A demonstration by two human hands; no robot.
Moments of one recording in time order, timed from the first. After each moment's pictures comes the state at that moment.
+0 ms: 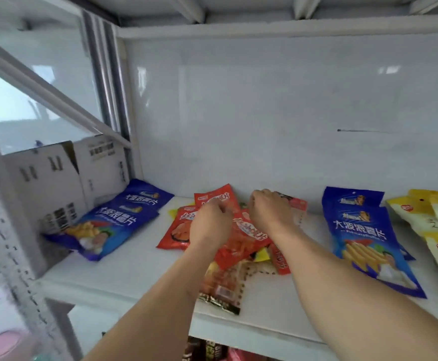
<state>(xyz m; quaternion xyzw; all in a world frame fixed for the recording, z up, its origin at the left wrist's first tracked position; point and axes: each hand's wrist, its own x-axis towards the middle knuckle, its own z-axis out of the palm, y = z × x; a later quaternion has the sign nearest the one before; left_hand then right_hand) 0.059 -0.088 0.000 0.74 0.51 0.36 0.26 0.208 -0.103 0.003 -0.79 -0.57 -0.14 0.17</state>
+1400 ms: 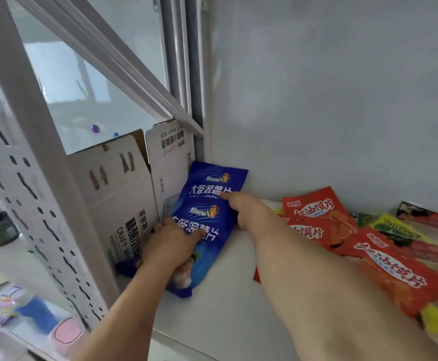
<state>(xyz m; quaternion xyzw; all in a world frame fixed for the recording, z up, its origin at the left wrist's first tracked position) -0.167 0.103 -0.058 0.65 0.70 0.19 0.21 0.004 0.149 -0.028 -0.63 -0.26 0.55 0.48</state>
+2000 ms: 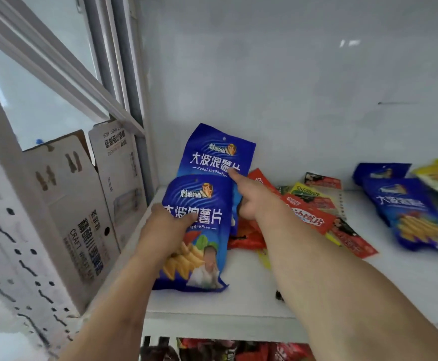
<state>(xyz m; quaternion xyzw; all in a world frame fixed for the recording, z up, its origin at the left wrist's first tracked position) -0.127 0.051 -0.037 0.67 0.53 0.32 0.40 0.075 0.033 -0.007 -0.54 -0.16 0.49 0.66</state>
